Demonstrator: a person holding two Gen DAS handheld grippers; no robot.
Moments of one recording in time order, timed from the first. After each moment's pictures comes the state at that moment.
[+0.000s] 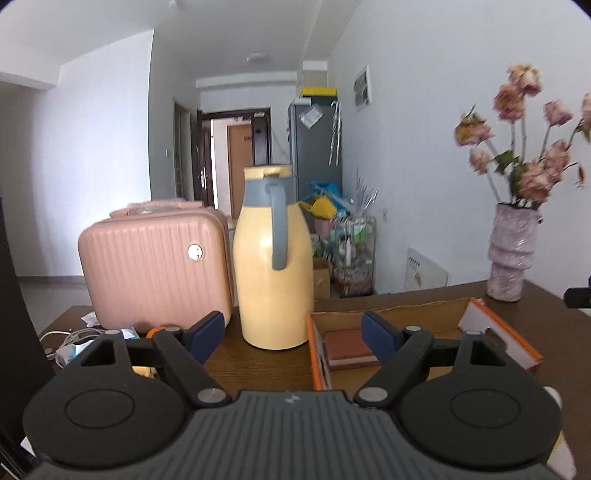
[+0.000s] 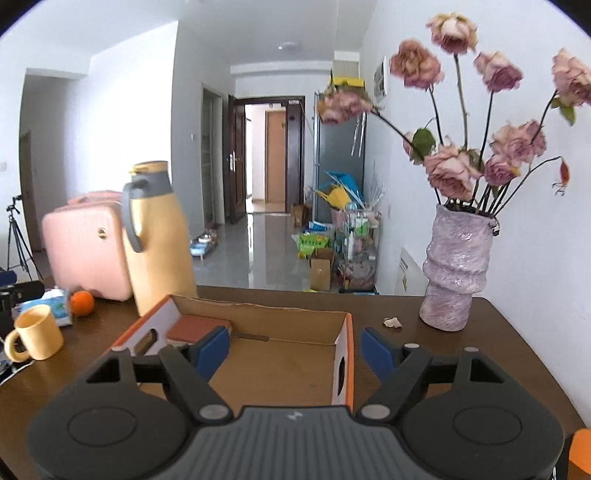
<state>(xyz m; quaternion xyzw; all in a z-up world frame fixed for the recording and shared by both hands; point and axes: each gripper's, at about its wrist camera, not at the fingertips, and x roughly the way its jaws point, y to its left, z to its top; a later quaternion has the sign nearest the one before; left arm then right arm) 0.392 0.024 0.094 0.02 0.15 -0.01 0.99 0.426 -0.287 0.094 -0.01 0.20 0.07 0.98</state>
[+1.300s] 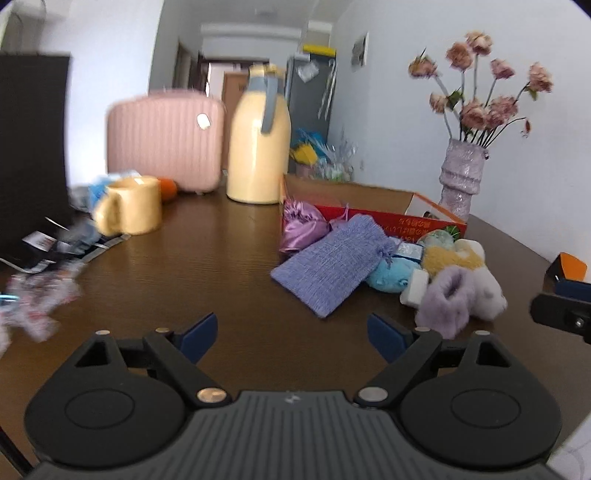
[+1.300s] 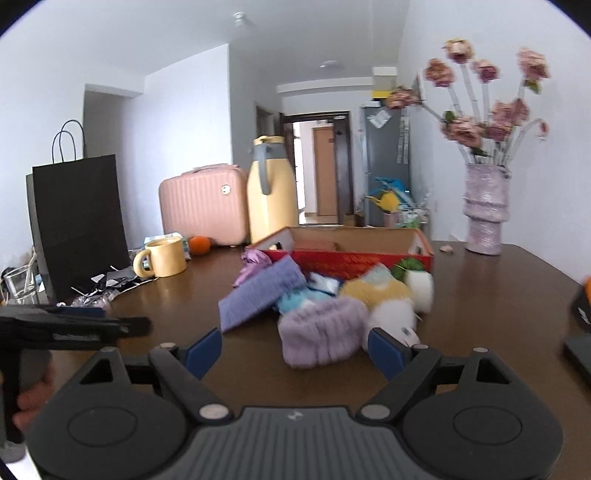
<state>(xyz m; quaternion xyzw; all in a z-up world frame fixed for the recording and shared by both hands) 0.216 0.027 -0.039 -0.05 0.24 -0.05 0.97 0.167 -0.226 -0.014 0.01 0.17 0.16 0.97</state>
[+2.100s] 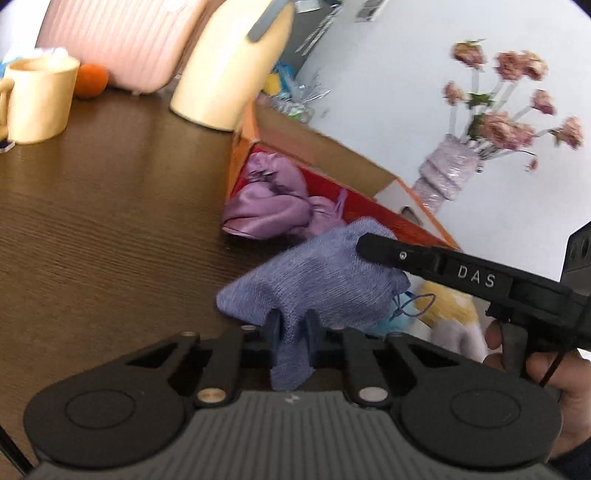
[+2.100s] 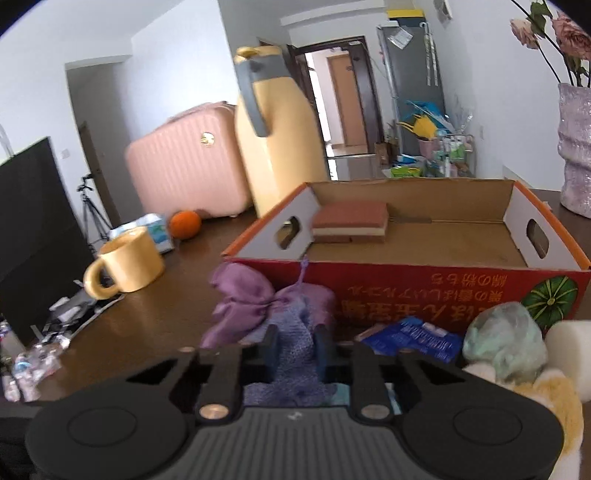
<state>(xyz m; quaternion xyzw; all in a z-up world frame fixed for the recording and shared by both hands) 0.344 0.053 -0.068 -0.20 0.33 -0.17 0.91 0.413 -0.157 -0.032 0.06 0.29 0.22 0.93</state>
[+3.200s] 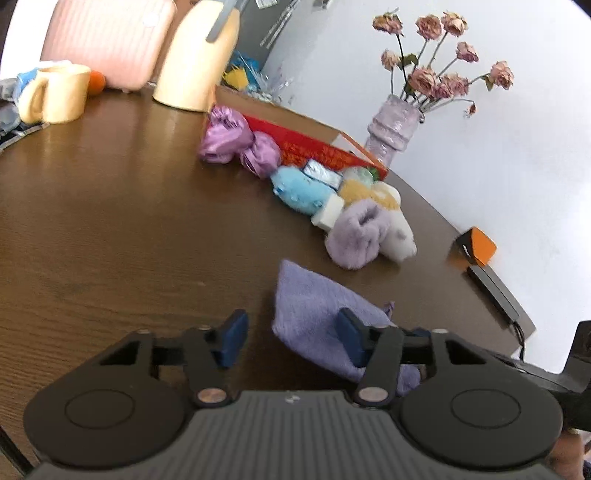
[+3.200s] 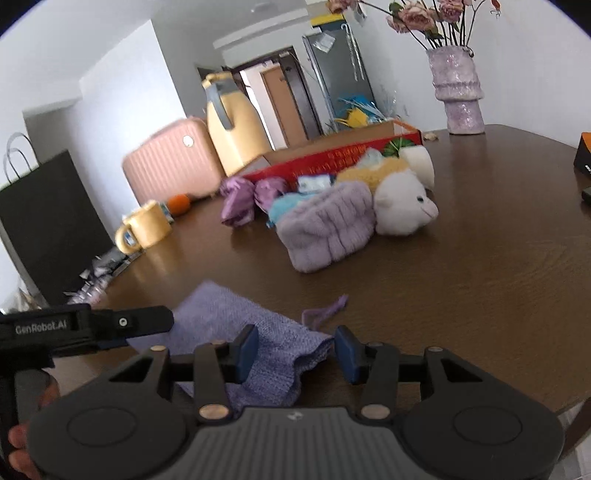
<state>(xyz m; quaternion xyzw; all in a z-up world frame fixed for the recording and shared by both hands) 0.194 0.037 -0.062 -0.15 0.34 -0.21 0.90 0.169 -0.209 -0.079 0.14 0.29 0.12 0.94</state>
